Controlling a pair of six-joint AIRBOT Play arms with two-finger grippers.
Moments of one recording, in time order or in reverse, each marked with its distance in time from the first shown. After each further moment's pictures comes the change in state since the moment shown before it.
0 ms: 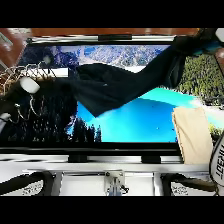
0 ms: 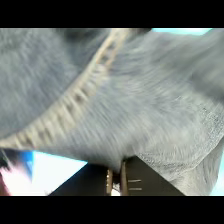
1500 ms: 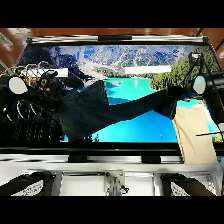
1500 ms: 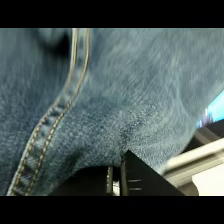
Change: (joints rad) left arm 0.000 0.085 -0.026 0.175 -0.508 0.150; right arm -0.002 0.283 -0.768 -0.108 -0.141 0.109
